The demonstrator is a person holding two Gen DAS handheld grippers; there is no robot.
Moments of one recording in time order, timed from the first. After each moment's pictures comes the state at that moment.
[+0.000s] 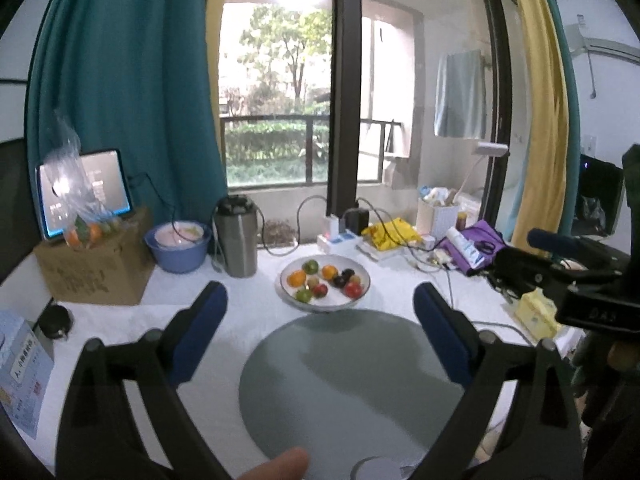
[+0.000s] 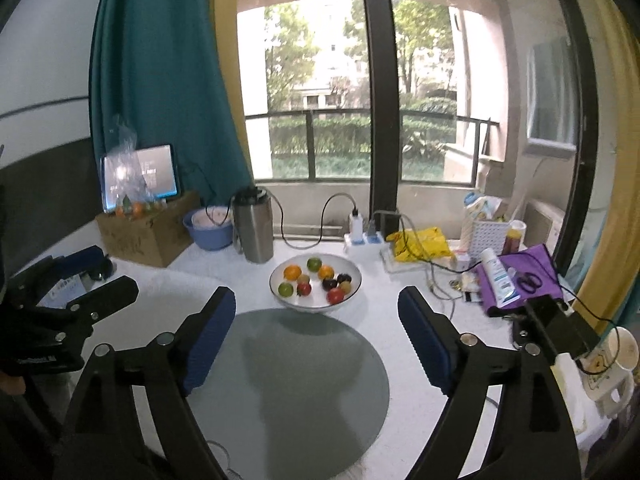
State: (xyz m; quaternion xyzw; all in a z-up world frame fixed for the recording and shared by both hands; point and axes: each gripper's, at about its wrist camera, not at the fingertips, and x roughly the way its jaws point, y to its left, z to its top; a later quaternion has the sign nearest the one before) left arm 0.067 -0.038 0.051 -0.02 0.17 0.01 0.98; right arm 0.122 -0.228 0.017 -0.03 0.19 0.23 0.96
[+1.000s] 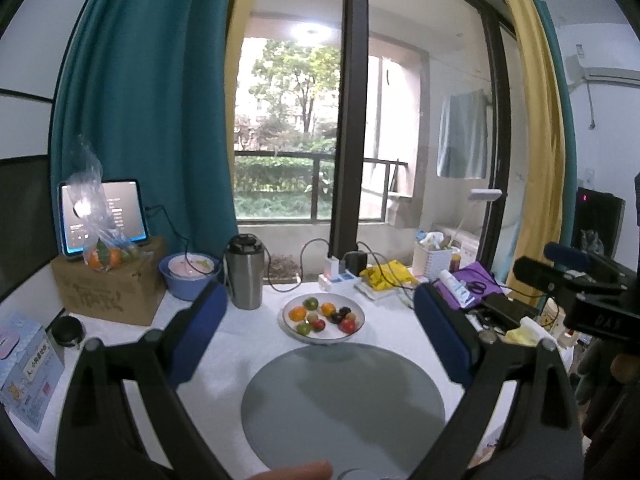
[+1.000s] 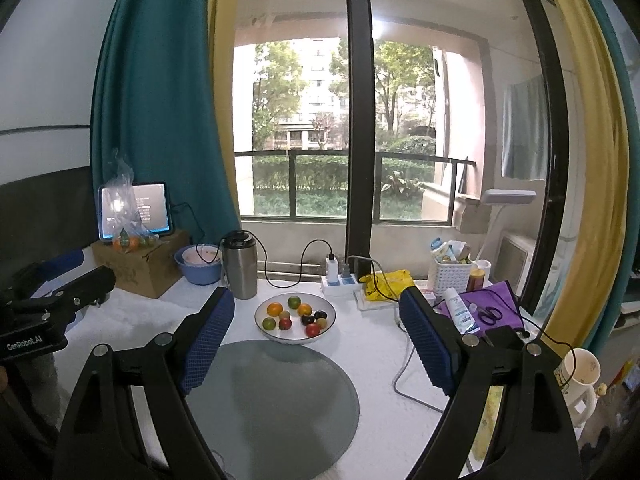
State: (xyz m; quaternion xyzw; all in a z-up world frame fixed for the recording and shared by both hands) left arm 0.025 -0.041 0.081 -0.03 0.11 0.02 0.99; right arm 0.076 -0.249 0.055 -0.03 0.12 0.19 0.97
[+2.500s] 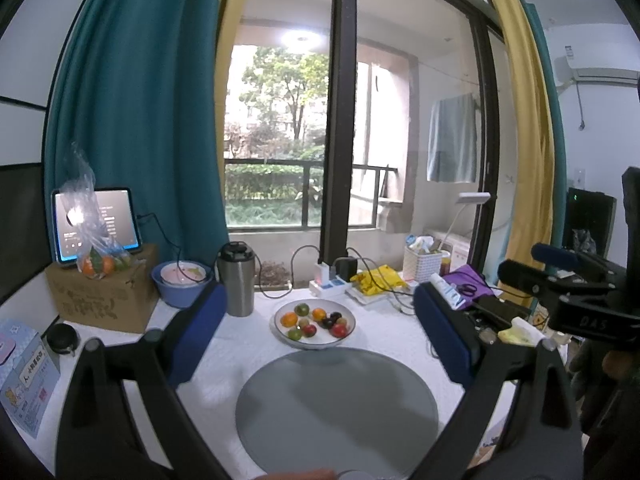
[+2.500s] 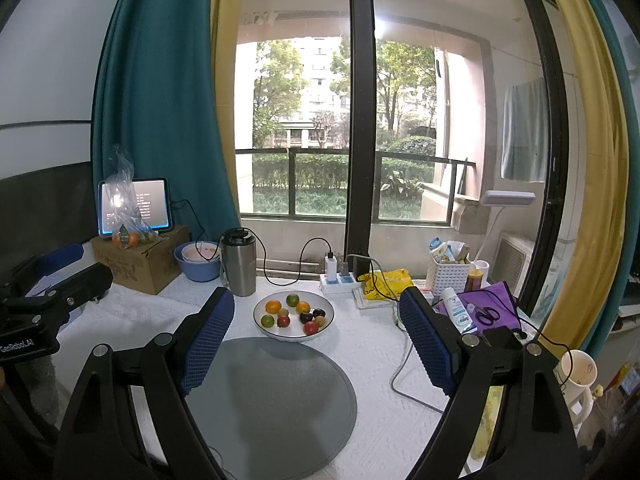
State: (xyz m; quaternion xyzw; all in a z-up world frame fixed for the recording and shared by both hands) left arm 0.017 -0.047 0.085 -0.03 0.09 0.00 1.00; right arm 0.074 -0.250 0.055 -0.04 0.12 0.19 0.97
